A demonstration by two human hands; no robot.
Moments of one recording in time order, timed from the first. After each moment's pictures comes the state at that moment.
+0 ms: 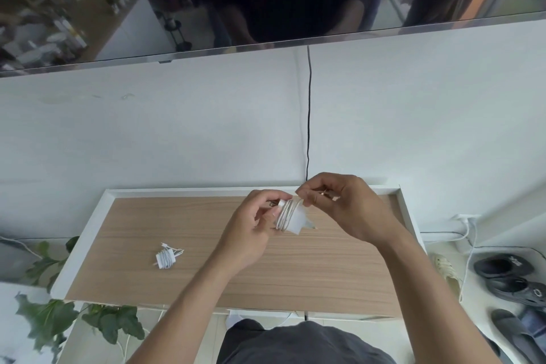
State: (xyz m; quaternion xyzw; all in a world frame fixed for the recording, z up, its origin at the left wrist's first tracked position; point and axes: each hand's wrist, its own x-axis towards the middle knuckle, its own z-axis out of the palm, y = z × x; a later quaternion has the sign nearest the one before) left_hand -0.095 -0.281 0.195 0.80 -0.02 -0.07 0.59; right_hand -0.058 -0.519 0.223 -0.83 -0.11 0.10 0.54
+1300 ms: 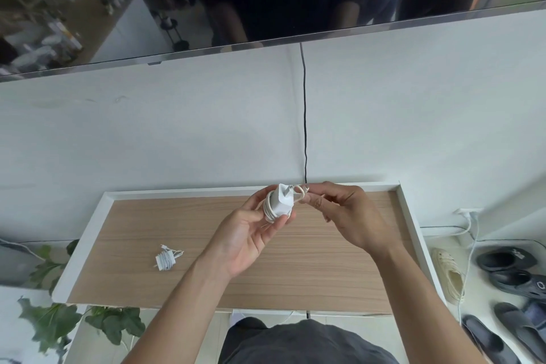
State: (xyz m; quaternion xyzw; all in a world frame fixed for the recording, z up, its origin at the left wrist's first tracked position) left_hand -0.082 -0.292 0.211 0.39 0.23 -0.23 0.86; right_hand -0.057 -0.523 0.180 -0.74 -0.07 0.11 0.66
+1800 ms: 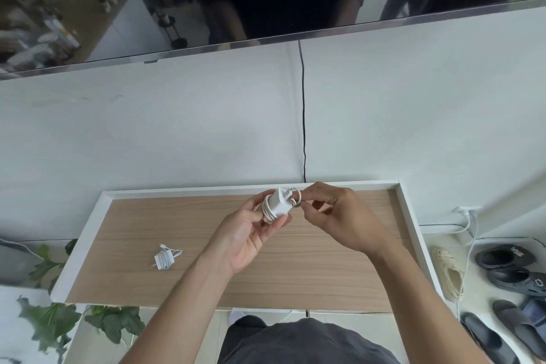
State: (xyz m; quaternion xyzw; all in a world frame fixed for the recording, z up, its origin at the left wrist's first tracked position) left_hand -0.074 -0.295 0.200 0.41 0.29 -0.20 0.84; right_hand -0.057 -0.521 0.177 -0.81 -0.15 0.10 0.56
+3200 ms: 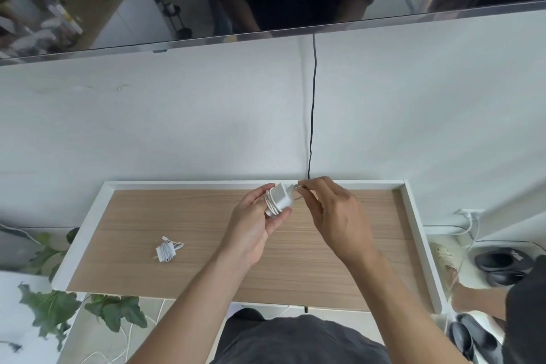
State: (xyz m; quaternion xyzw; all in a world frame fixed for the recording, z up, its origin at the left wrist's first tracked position) left_hand -0.066 -0.306 0.189 0.47 0.33 -0.09 0.81; right_hand -0.056 -0.484 0.148 -0.90 -0.15 -0.23 0.33
